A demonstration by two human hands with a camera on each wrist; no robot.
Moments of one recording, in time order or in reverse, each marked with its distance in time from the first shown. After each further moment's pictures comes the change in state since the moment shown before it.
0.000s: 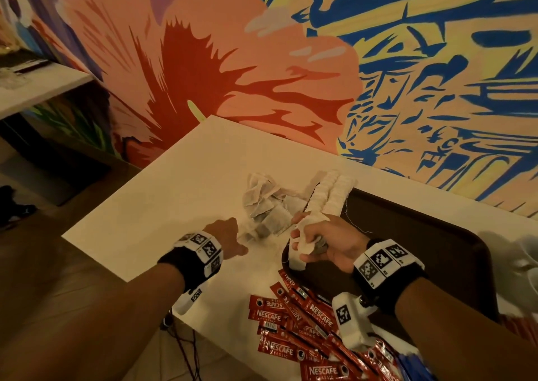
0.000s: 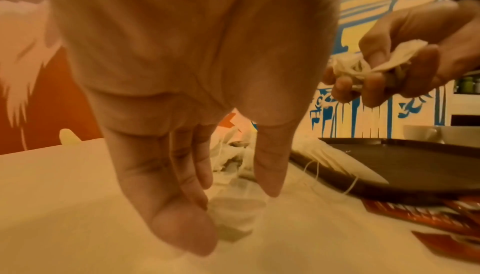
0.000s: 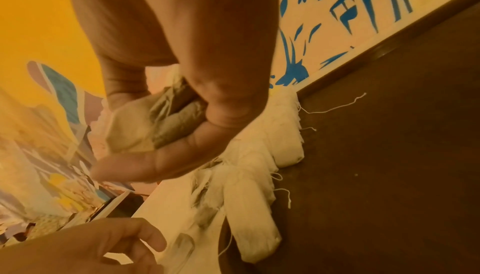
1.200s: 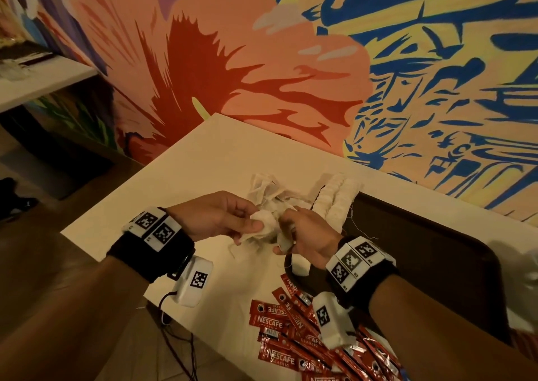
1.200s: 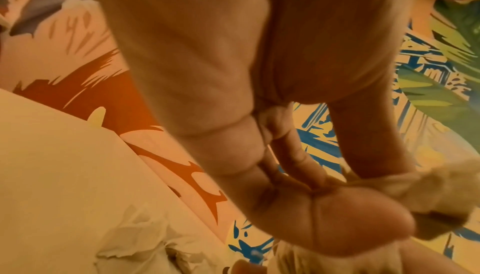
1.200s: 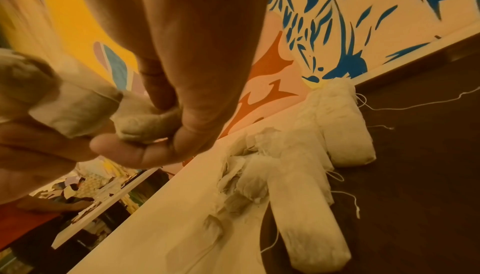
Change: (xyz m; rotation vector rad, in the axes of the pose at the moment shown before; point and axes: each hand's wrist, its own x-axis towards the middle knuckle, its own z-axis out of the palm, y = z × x) left_hand -0.046 -0.008 -0.069 -1.060 -0.335 0.504; right_hand 0.025 -0.009 0.053 0.073 -0.008 -0.052
